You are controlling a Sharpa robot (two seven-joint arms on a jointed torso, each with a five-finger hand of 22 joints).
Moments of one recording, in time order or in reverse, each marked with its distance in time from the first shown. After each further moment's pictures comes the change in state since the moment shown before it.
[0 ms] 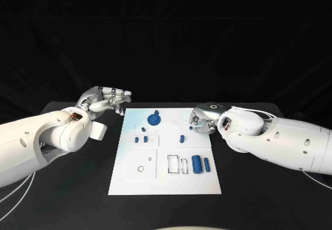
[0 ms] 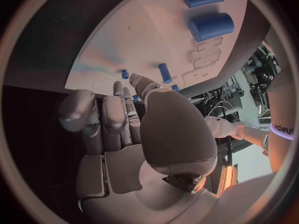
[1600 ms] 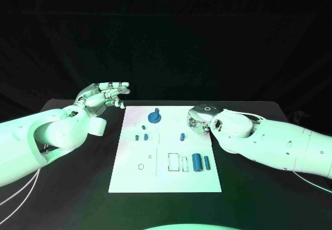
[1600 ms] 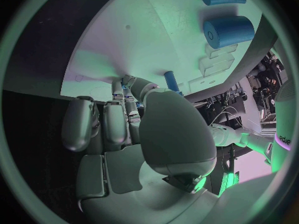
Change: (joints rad) left arm 0.000 -0.019 0.000 0.032 0.223 0.067 0.077; left_hand 0.000 0.015 -0.015 -0.029 0.000 -0.032 0.011 0.000 -0.009 -0.016 0.009 0.008 0.004 -0.002 0.002 -0.004 -0.011 -0.001 0.004 0.004 -0.023 -0.018; right arm -0.043 0.082 0.004 -0.087 -0.046 -0.019 -0.031; right_hand 0.028 0.038 0.122 -0.100 -0.021 0.109 -0.030 0.040 0.045 0.070 -0.009 0.021 0.019 0.000 -0.007 0.164 0.096 0.000 0.003 -0.004 0.172 0.178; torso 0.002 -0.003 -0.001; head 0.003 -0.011
